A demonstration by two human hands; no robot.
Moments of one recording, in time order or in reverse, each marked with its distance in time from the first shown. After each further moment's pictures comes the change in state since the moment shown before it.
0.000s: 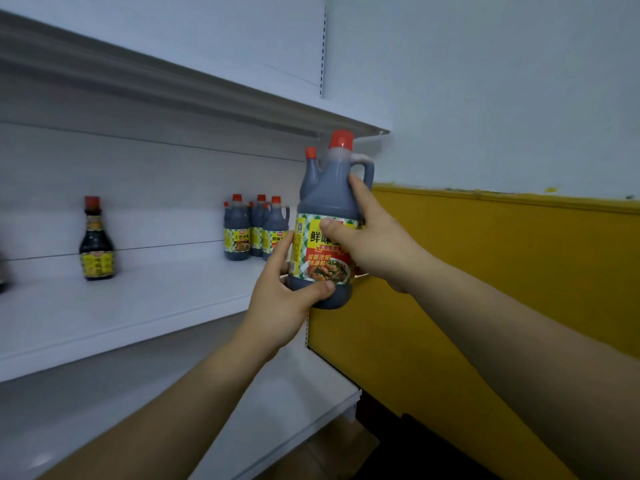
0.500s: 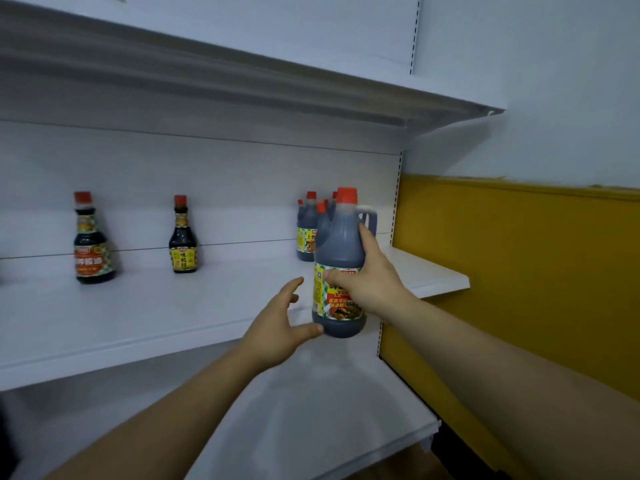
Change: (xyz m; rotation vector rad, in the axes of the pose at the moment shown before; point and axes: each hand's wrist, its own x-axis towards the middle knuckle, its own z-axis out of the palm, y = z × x) left_hand 0.055 -0.084 -0.099 0.722 0.036 -0.271; right_hand 0.095 0.075 0.123 0.155 -0.200 0.002
